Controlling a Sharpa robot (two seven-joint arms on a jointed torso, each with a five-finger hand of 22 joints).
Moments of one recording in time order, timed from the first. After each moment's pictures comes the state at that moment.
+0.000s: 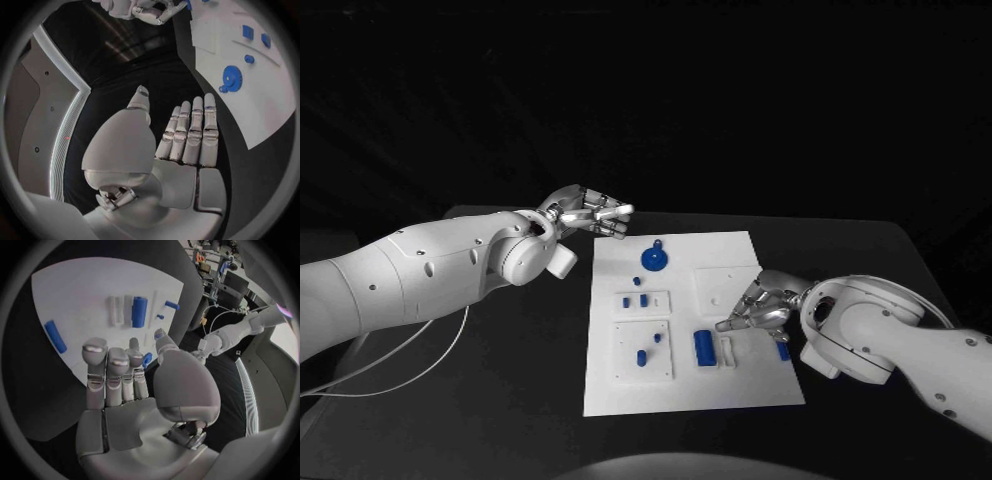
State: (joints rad) left arm 1.24 -0.76 -0.13 1.22 -0.27 -0.11 0.26; left_hand 1.32 -0.15 -0.06 0.19 0.08 0.97 0.17 0.06 0.07 1.10 0.14 0.06 0.06 1.14 0.13 0.07 0.07 0.09 1.11 0.12 0.08 0.08; right arm 0.79 -0.88 0.35 1.75 -1.27 -0.01 -0.62; right_hand 1.21 -0.18 0.06 0.10 0.14 1.24 0.04 0.06 0.20 1.32 -0.04 0.95 1.14 1.46 -0.09 0.99 1.08 0.07 1.46 -0.12 0.73 1.31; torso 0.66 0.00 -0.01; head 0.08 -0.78
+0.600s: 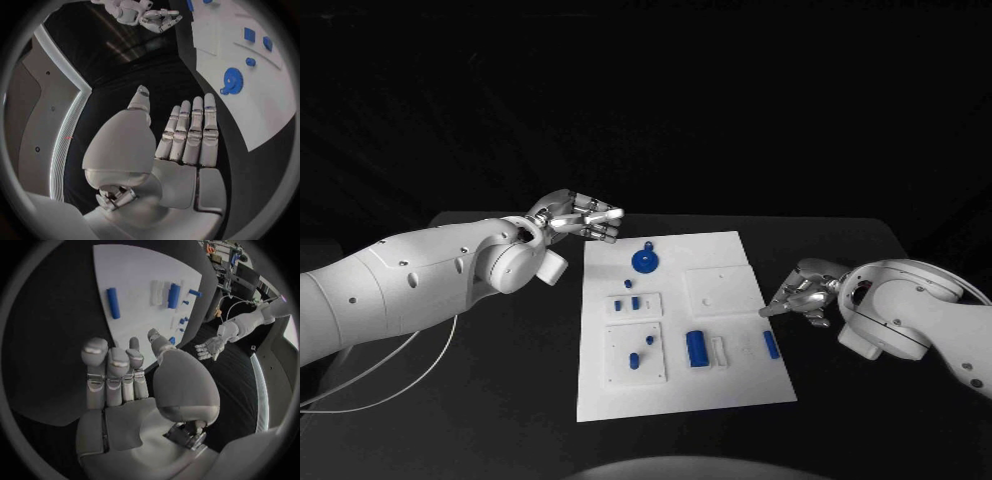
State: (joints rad) left arm 1.24 -0.77 -0.13 1.24 -0.27 -0.11 0.27; left_hand 1.29 -0.11 -0.07 0.12 0.08 0.99 0.15 0.06 0.07 1.13 0.13 0.06 0.06 1.15 0.12 0.07 0.07 0.09 1.11 0.11 0.08 0.08; right arm 0.79 -0.99 0.41 1.64 -1.26 0.06 -0.63; right_hand 1.20 -0.16 0.21 0.02 0.09 1.25 0.03 0.06 0.31 1.32 -0.04 0.96 1.16 1.46 -0.09 0.99 1.09 0.07 1.46 -0.12 0.74 1.31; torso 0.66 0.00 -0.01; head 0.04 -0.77
